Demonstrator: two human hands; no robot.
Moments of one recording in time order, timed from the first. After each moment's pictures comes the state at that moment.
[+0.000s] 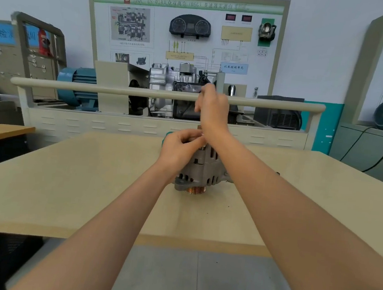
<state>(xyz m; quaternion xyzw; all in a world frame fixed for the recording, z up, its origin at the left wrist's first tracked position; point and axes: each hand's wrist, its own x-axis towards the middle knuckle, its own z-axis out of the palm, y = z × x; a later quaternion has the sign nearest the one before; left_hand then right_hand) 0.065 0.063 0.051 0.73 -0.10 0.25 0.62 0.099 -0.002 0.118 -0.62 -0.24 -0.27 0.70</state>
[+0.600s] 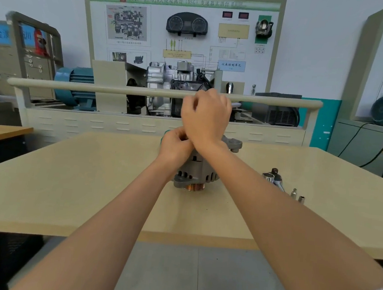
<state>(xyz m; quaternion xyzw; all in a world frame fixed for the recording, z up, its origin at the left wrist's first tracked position) 0.067 0.063 0.052 0.74 -0.06 0.26 0.62 0.094 0.005 0.095 -0.74 -0.17 -0.53 0.37</state>
